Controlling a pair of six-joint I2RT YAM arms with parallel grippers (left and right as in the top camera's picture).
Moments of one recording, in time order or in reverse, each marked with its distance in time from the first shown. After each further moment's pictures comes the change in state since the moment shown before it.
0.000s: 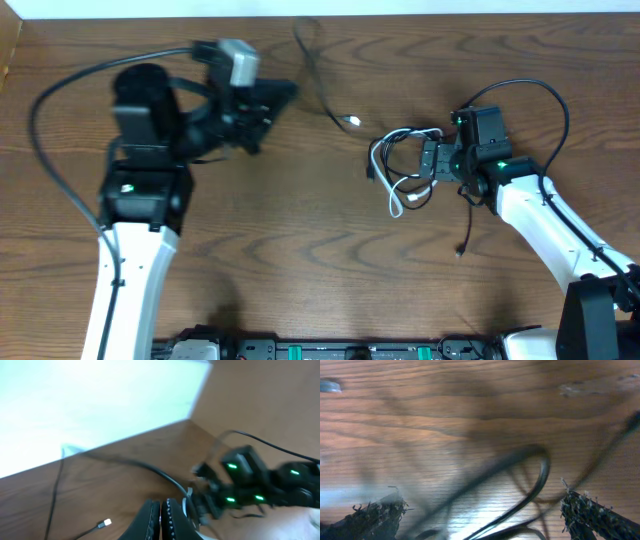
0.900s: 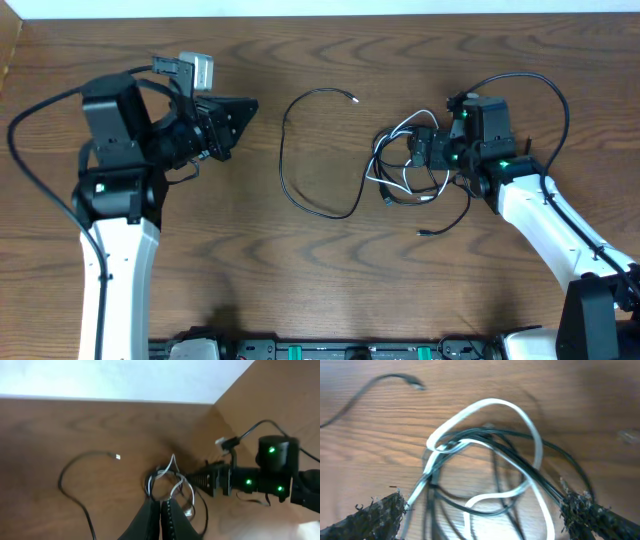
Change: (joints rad) left arm 0.135 0.033 0.000 -0.272 -0.002 -0.029; right arm -0.008 0.001 0.000 0.177 -0.219 -0.018
